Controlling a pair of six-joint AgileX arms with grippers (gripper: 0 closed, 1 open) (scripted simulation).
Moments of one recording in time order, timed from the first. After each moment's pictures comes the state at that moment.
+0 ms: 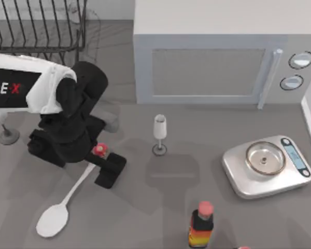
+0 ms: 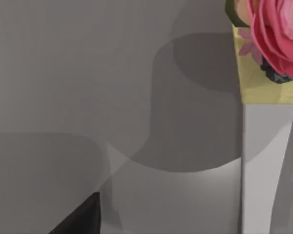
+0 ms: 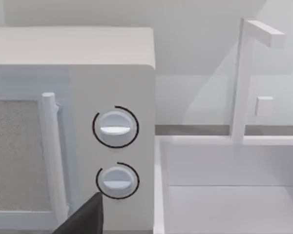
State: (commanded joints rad) left arm -0.43 1.97 1.08 -0.68 0.00 0.05; right arm 0.00 0.00 0.00 0.00 0.00 0.00
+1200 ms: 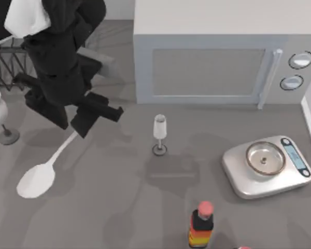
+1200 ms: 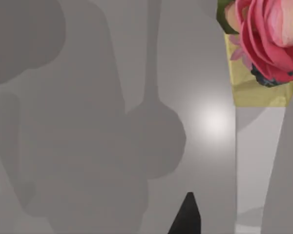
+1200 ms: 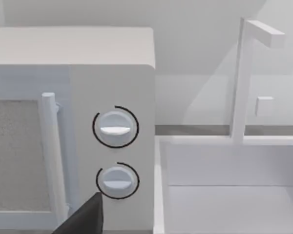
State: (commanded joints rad) left arm -0.44 1.84 1.53 -1.27 0.00 0.04; right arm 0.00 0.00 0.00 0.00 0.00 0.00
